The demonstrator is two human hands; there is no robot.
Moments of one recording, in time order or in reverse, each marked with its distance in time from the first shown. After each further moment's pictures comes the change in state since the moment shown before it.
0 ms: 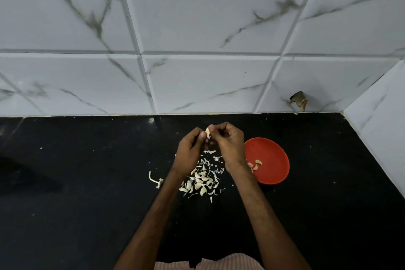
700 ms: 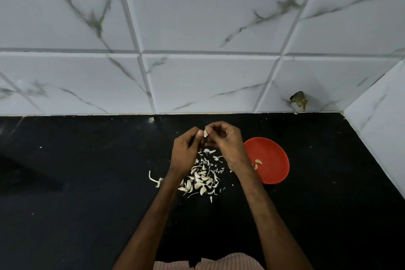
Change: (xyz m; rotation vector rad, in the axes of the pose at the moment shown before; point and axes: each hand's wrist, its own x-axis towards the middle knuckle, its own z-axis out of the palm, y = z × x) left_hand -0.003 0.001 -0.006 0.125 0.097 0.069; right_hand 0.004 -0.005 -0.007 -0.005 -0.200 -0.005
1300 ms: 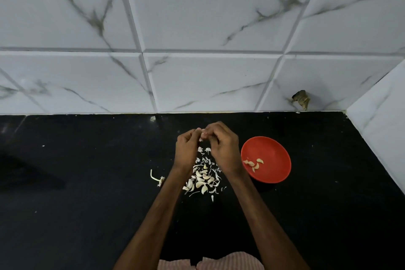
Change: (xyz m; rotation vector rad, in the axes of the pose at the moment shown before) left_hand 0.001 0.012 0.007 -0.342 0.081 -0.273; right_hand -0.008 0.009 0.014 -0.527 0.080 -0.559
